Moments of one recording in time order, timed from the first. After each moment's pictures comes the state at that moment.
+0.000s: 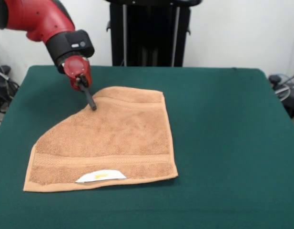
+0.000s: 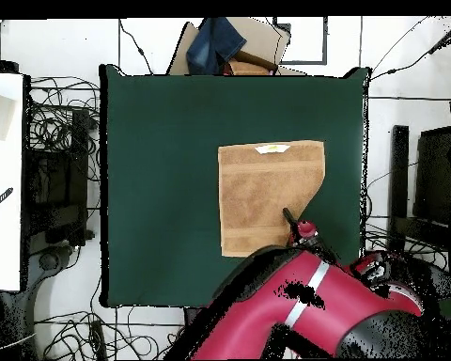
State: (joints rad) arm -0.49 -0.11 -0.37 1.44 -1.22 -1.24 3.97
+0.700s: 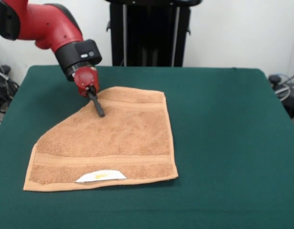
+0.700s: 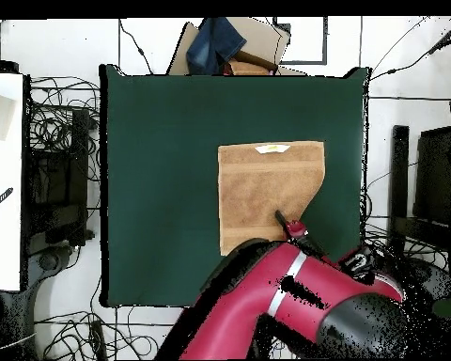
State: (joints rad) arm -0.44 -0.06 -0.39 1.42 -1.22 -1.17 3.97
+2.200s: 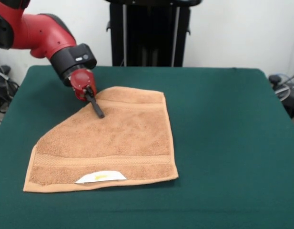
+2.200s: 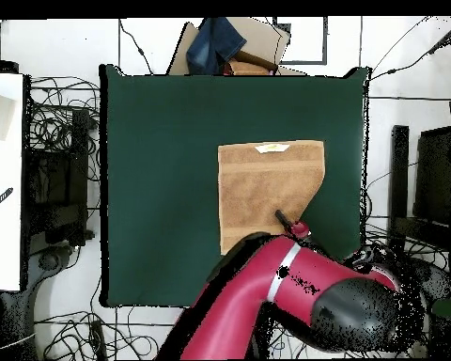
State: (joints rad) arm -0.44 0.06 -0.46 1.32 -1.16 -1.37 3.97
